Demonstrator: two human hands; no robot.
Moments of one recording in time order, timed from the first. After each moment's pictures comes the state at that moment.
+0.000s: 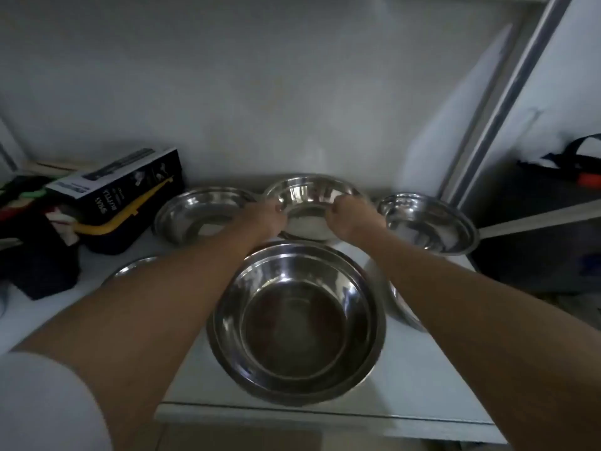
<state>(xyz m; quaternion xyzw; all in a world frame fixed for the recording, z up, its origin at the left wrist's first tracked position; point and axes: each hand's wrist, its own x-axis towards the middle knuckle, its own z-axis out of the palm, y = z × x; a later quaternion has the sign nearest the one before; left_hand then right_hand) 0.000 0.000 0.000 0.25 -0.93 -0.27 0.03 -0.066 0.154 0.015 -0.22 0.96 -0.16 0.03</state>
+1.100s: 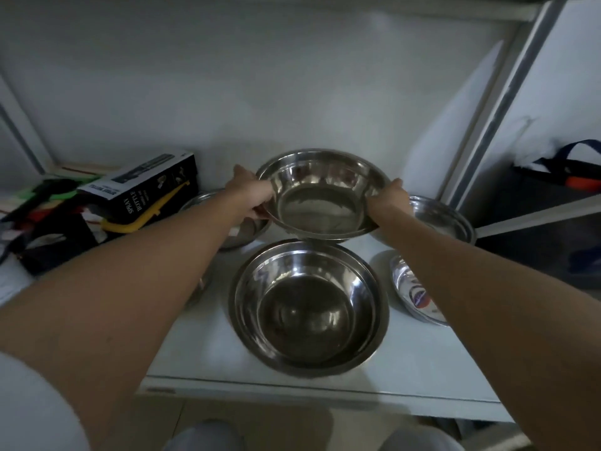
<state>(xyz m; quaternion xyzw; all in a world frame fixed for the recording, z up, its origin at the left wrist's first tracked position) 0.032 -0.026 0.056 0.33 -0.77 -0.53 0.12 -0.062 0.179 0.047 0.00 0.93 -0.37 0.00</state>
